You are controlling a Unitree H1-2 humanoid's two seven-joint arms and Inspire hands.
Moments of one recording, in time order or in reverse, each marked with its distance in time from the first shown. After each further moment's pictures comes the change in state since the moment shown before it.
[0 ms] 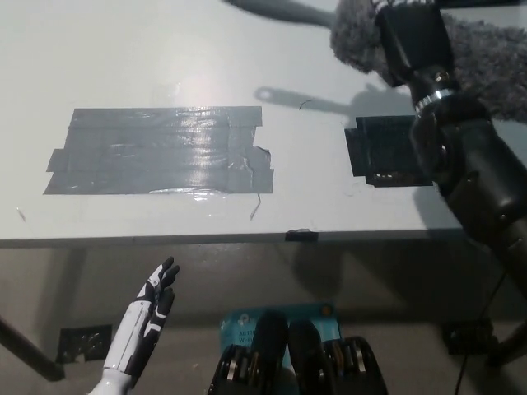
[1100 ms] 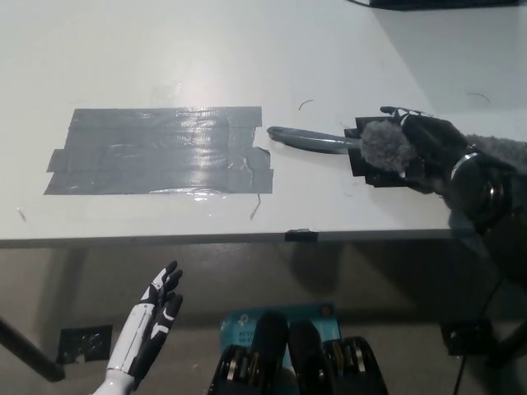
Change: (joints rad) left_arm -0.004 0.001 -0.008 0.029 0.000 0.006 0.000; right_arm 0.122 -0.049 -0.115 0.046 0.289 -0.005 0.493
